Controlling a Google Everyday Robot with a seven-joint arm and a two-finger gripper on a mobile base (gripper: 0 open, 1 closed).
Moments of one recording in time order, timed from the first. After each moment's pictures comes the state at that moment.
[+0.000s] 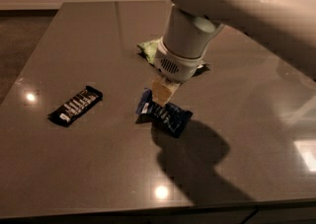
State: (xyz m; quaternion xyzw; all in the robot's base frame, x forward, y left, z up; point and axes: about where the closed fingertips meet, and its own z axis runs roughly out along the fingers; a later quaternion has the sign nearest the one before) arm 0.478 -0.020 0.876 -0.50 0.86 0.08 0.10
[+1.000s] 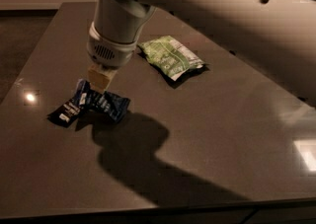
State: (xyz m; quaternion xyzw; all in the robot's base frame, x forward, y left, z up) arm 0.490 0.120 0.902 -0.61 0.76 0.13 0.15
